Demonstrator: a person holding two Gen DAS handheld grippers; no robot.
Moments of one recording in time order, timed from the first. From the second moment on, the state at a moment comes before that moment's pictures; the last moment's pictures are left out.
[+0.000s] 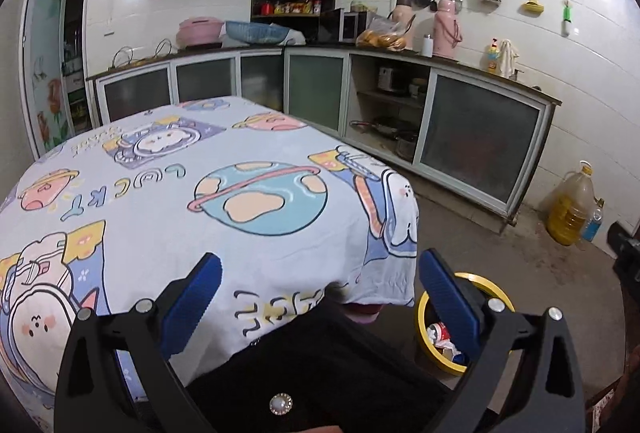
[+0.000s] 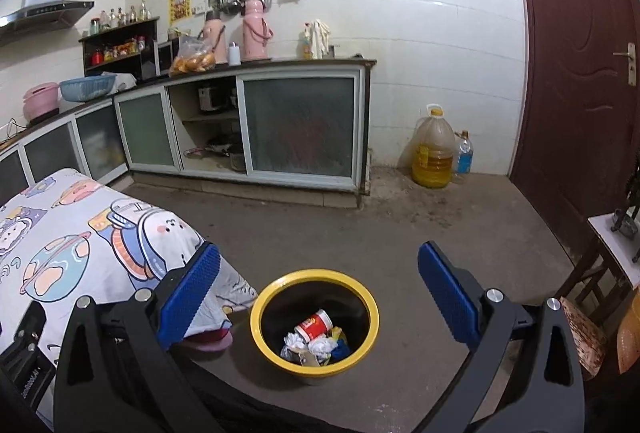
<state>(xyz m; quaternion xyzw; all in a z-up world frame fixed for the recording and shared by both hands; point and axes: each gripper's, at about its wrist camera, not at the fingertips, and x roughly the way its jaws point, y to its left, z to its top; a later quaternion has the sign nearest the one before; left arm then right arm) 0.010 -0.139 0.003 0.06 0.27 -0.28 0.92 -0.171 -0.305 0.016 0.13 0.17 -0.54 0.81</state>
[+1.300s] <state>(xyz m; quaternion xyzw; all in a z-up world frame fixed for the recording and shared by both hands) -0.002 -0.150 0.001 0.06 0.26 -0.33 0.91 -0.156 -0.294 -0.011 0.07 0.21 -0.55 0.81</state>
